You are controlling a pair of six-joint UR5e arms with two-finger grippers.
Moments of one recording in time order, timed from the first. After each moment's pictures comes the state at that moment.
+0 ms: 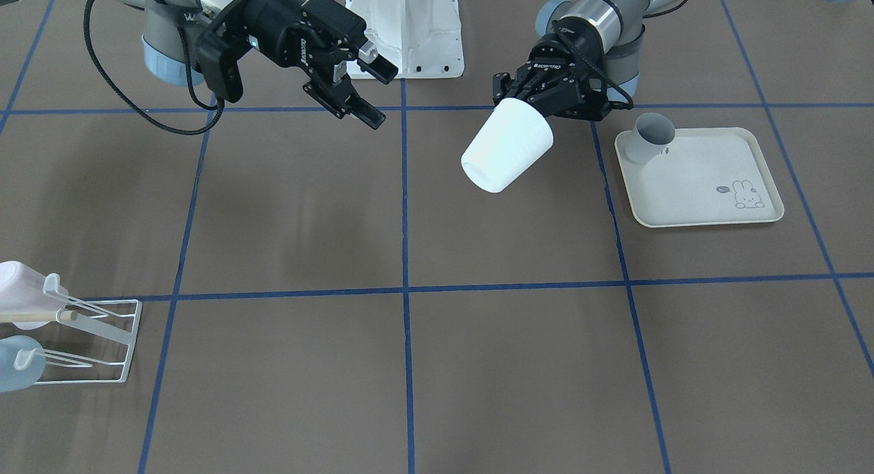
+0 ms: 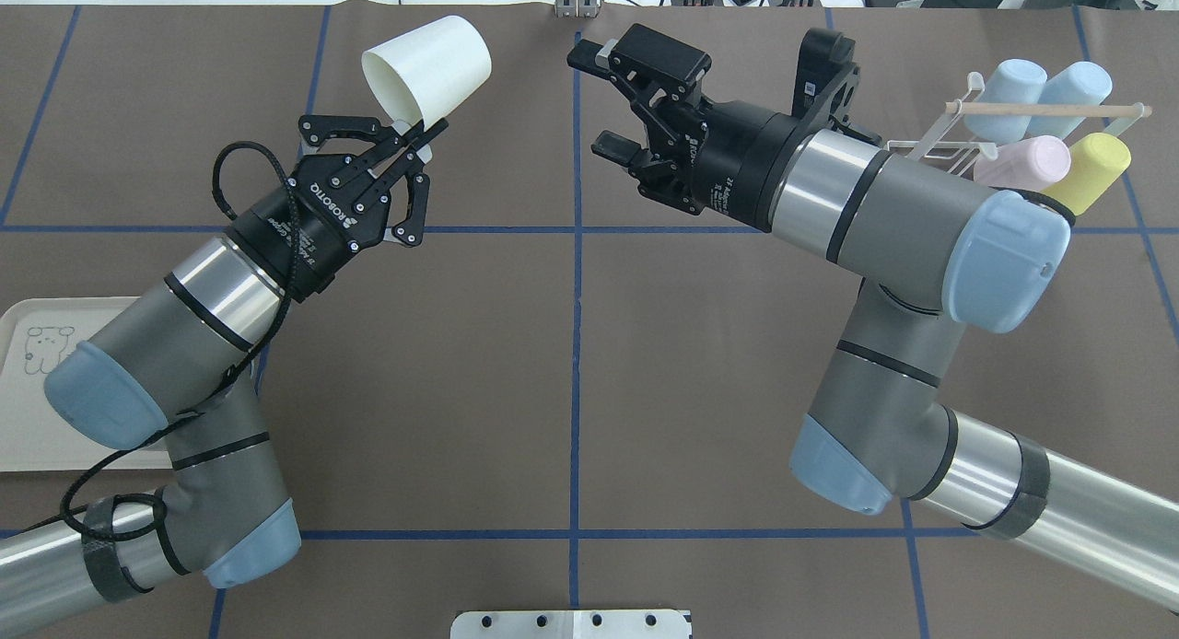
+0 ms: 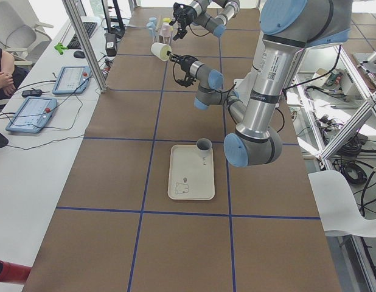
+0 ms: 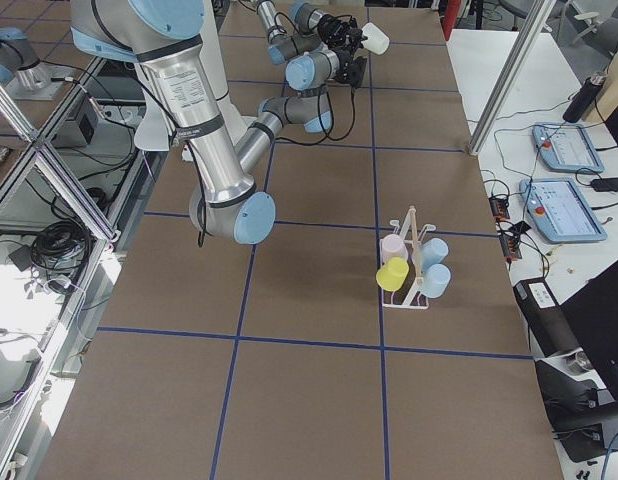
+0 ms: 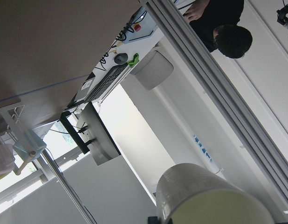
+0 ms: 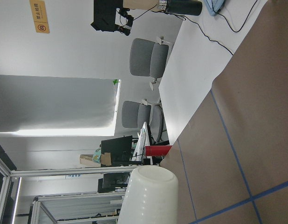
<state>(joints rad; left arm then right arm) -0.46 -1.97 -1.70 -3.20 -1.07 -2.92 0.58 -1.06 1.82 -0.37 1.48 1.98</state>
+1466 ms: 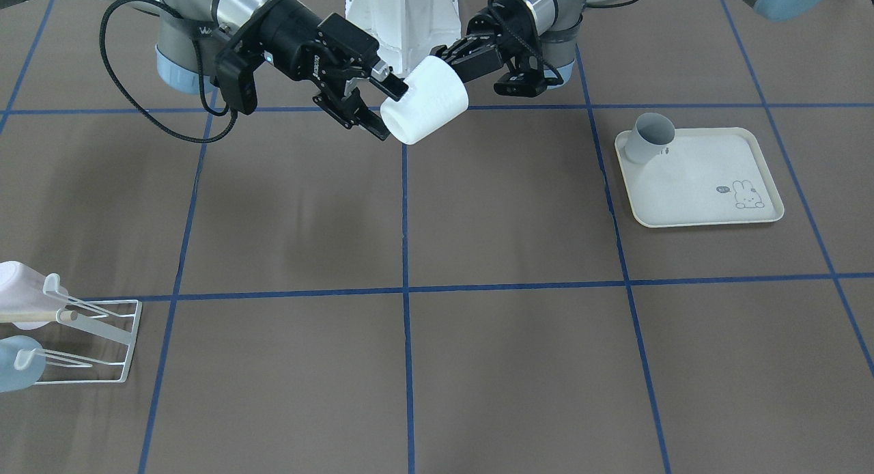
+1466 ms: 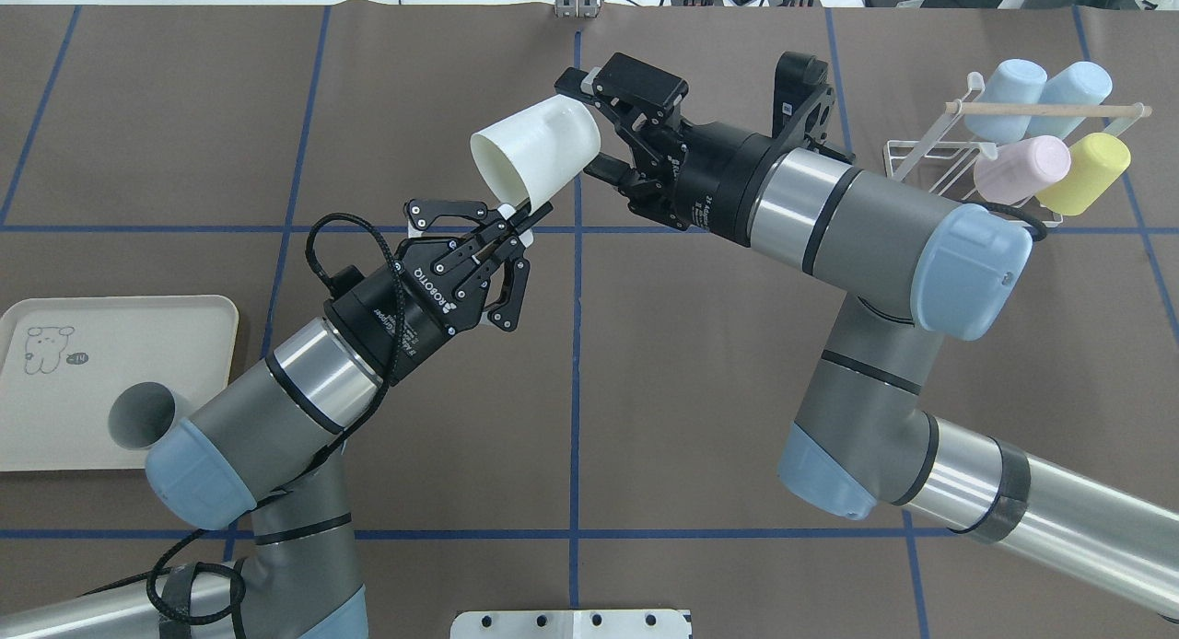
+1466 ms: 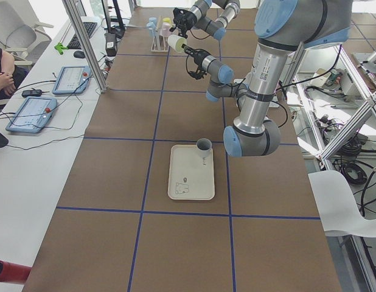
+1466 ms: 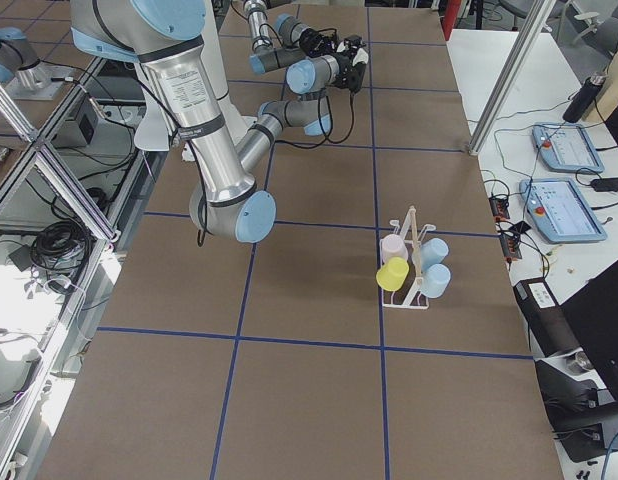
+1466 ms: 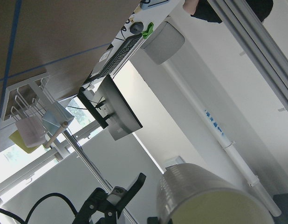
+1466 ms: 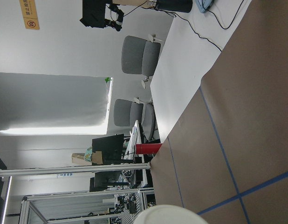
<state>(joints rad) -0.31 -2.07 -1.68 -3.22 -1.04 -2.72 0.56 -1.05 1.78 -0.36 1.48 1.97</state>
